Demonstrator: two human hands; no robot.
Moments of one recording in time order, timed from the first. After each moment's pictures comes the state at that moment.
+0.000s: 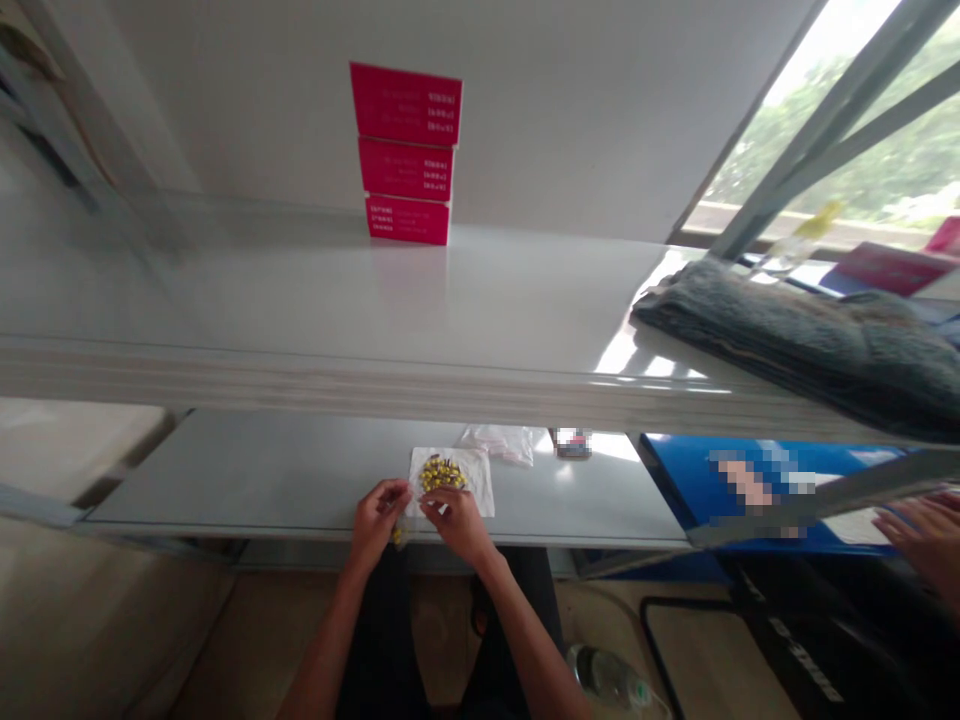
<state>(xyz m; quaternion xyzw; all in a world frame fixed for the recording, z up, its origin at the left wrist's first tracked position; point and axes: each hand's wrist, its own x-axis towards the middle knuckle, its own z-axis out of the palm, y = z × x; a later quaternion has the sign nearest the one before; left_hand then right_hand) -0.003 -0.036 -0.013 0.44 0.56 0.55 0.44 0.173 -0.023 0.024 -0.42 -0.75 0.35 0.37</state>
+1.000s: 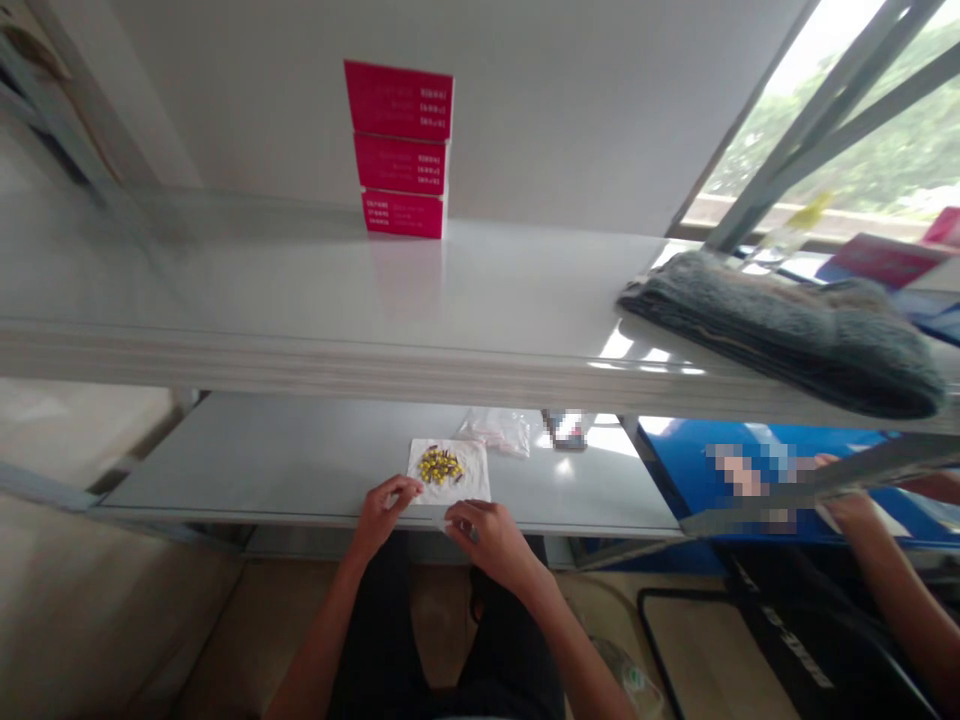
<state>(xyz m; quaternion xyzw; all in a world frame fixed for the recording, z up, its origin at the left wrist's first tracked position) 0.001 -0.045 0.006 0.57 0.49 0.49 0.44 0.229 -0.069 0.080 -0.42 -0.82 0.29 0.25</state>
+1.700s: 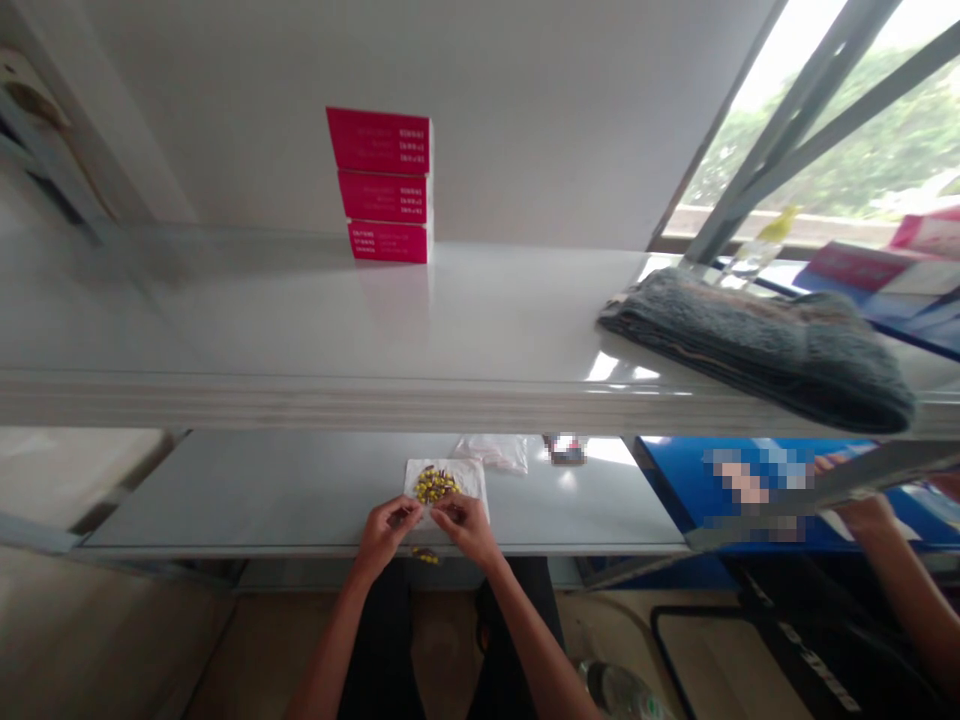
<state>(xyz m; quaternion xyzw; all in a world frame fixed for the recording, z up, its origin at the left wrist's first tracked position) 0.006 -0.030 -0.012 0.56 0.50 0.47 0.45 0.197 -0.009 -0.027 -0.42 -0.65 0.45 0.44</state>
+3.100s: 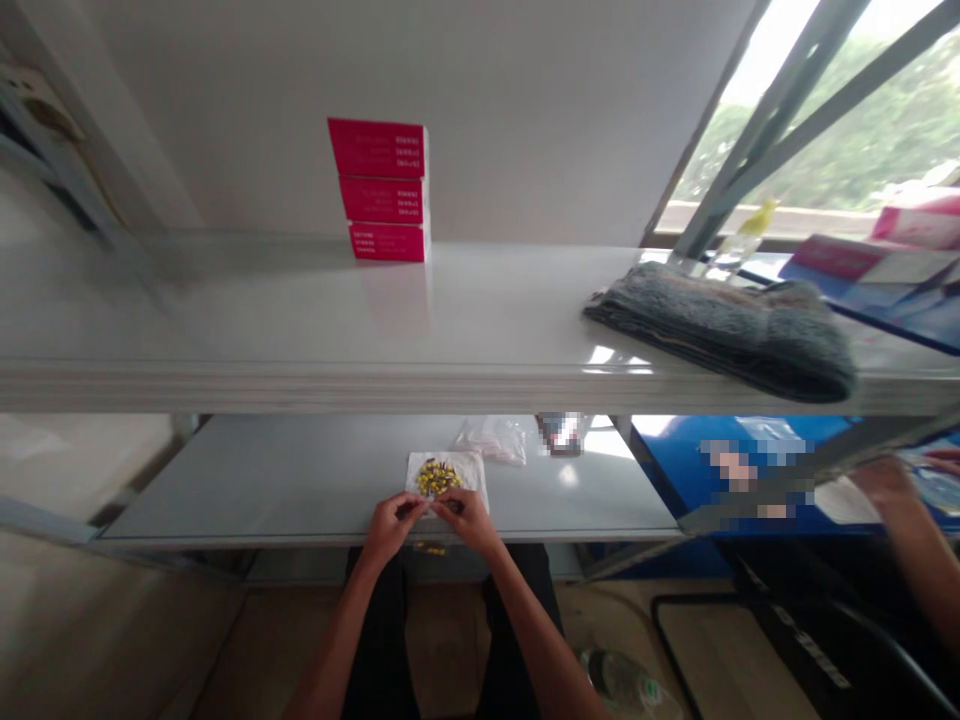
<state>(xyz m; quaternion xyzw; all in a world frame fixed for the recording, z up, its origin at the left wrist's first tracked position) 0.012 -0.034 -0.010 0.59 0.53 0.44 0.43 0.200 -0.014 -0.013 -0.40 -0.68 0.45 0.42</state>
